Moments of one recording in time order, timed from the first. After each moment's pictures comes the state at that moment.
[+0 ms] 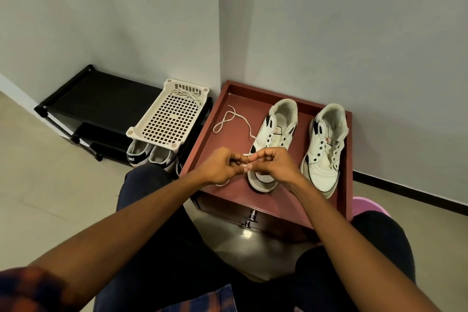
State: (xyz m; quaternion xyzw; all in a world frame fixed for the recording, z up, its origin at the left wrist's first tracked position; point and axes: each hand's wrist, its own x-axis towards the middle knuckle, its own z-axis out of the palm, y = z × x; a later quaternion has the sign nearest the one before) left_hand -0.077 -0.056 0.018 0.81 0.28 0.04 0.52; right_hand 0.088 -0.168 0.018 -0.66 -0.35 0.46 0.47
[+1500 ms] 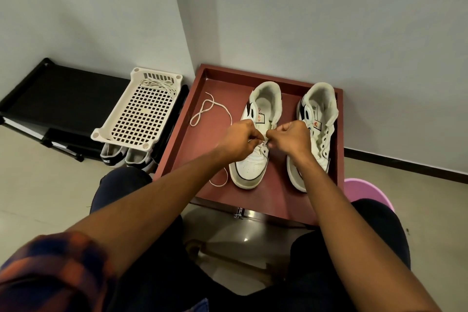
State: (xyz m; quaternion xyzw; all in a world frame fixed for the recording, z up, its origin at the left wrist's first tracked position) left_hand 0.044 -0.054 -0.001 0.91 0.25 0.06 0.32; right_hand 0.162 -0.158 0.014 -0.86 -0.18 0.28 0.38
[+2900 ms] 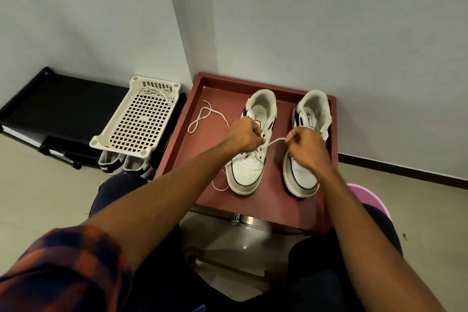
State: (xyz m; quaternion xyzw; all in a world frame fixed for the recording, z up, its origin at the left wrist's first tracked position) left_hand 0.082 -0.048 0.012 0.84 0.39 0.00 0.39; right_hand 0.197 -0.197 0.026 -0.87 -0.35 0.19 0.28
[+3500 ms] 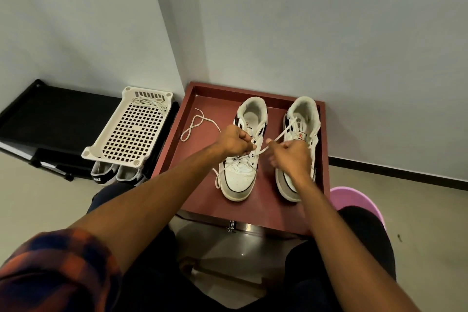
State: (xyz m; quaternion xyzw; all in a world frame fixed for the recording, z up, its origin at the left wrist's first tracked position) left_hand 0.079 -0.041 0.012 0.72 0.40 0.00 0.57; right_hand 0.164 -0.191 0.025 -0.86 -0.12 0.25 0.42
